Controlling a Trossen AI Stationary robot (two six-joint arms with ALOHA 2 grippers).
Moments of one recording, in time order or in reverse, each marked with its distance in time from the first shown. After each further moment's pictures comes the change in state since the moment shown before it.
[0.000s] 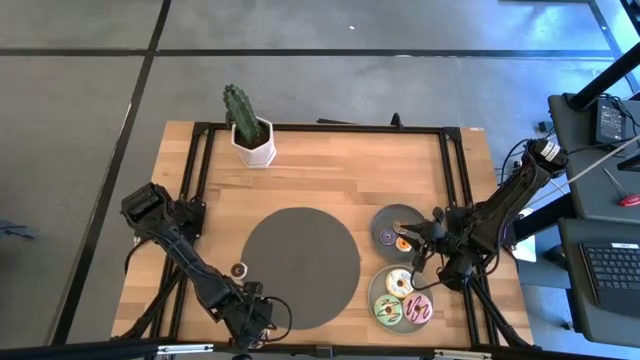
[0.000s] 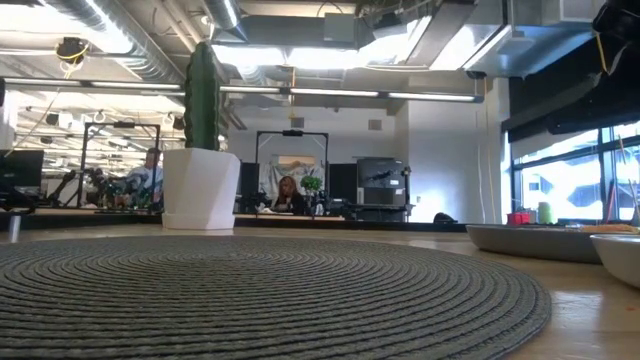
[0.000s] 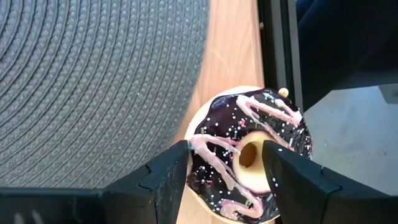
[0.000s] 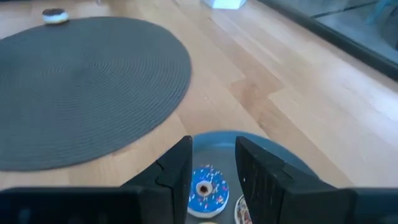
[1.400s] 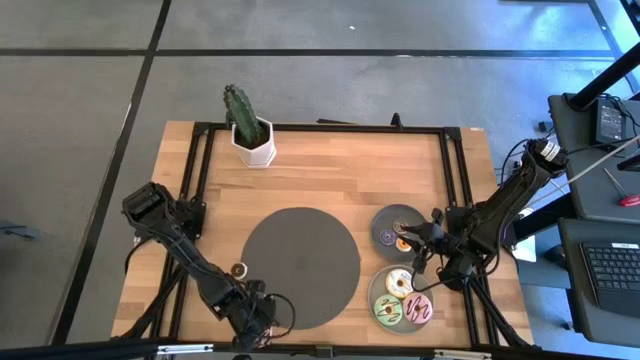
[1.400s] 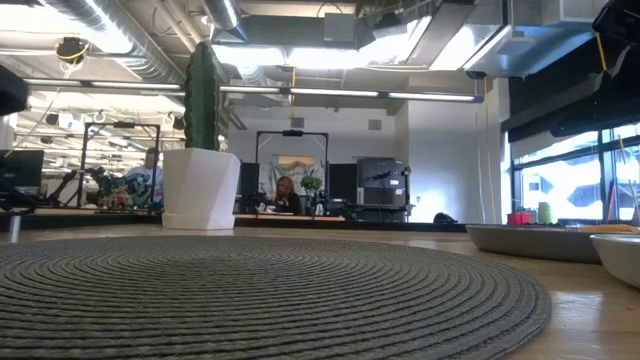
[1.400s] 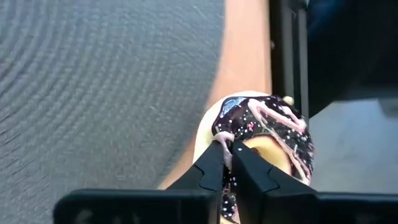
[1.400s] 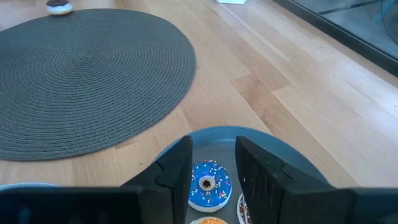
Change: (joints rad) left arm 0.034 0.000 0.006 0.006 -0.008 -0.017; right arm 0.000 0.000 0.000 0.009 -0.028 -0.027
